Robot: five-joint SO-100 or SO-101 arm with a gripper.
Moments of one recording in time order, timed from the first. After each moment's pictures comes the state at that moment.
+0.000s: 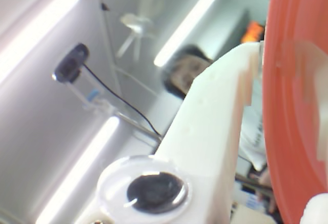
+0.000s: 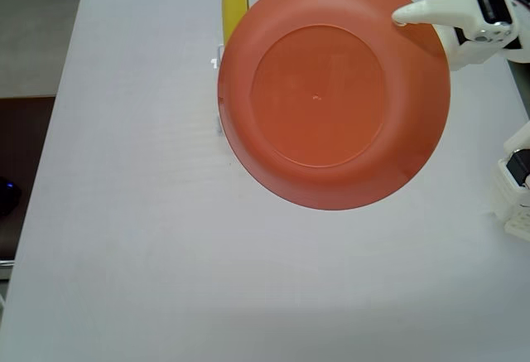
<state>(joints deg) -22.0 124.9 77.7 10.0 -20.7</state>
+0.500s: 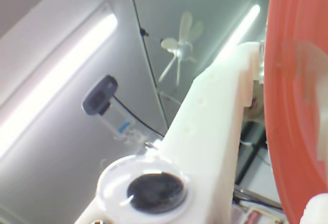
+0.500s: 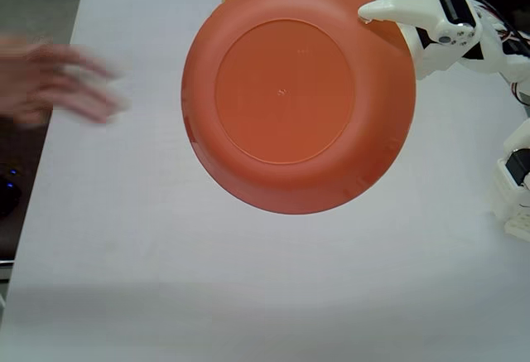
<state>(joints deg) -19.7 119.8 77.7 1.2 -13.9</state>
